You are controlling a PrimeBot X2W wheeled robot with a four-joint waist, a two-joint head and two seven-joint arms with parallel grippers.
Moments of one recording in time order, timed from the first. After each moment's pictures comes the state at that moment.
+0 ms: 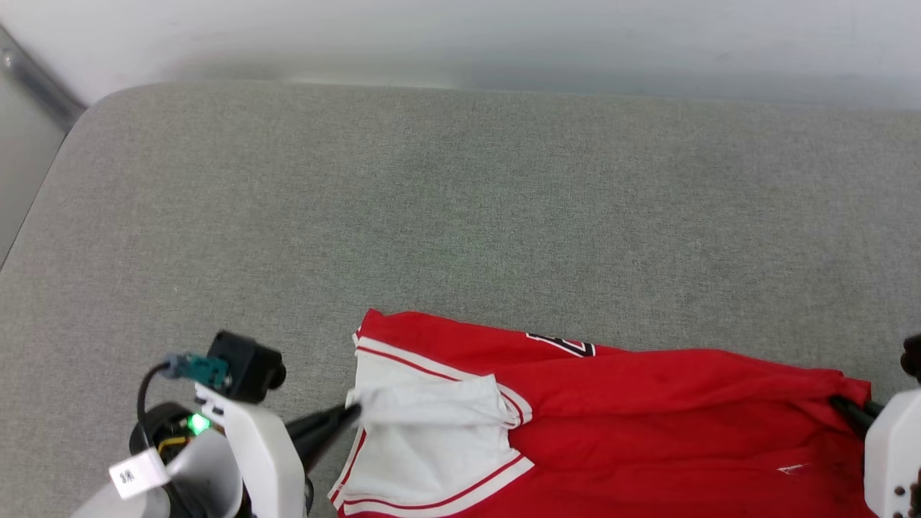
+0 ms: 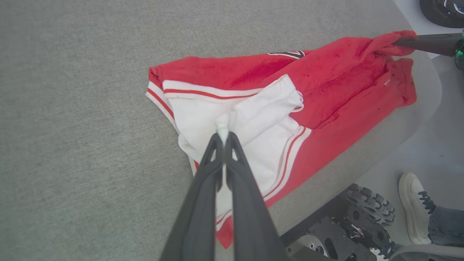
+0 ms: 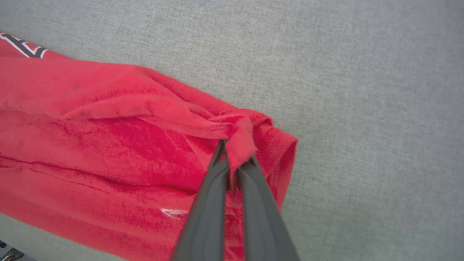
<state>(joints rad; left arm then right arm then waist) -0.19 0.73 -0.53 -0.30 -0.94 0.01 0.49 -0.04 -0.52 0.01 -0.03 0.52 0.13 0.65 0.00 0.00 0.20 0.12</state>
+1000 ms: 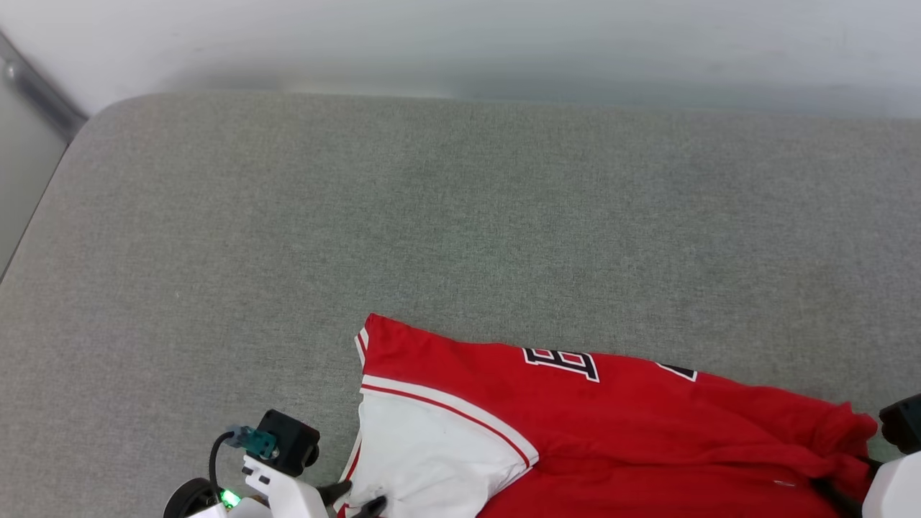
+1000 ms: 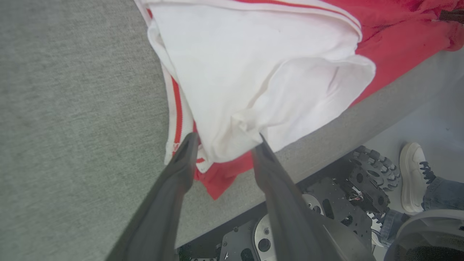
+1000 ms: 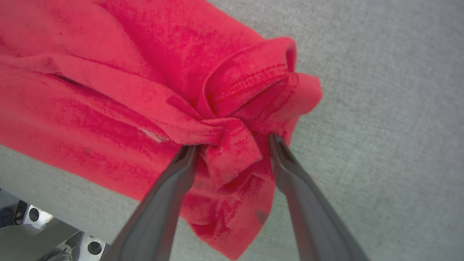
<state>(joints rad) -0.10 0.67 -0.66 -0.13 -0.87 0.01 0.46 0.06 -0.71 0.21 0.05 0.59 0.13 0.53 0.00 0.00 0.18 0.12</state>
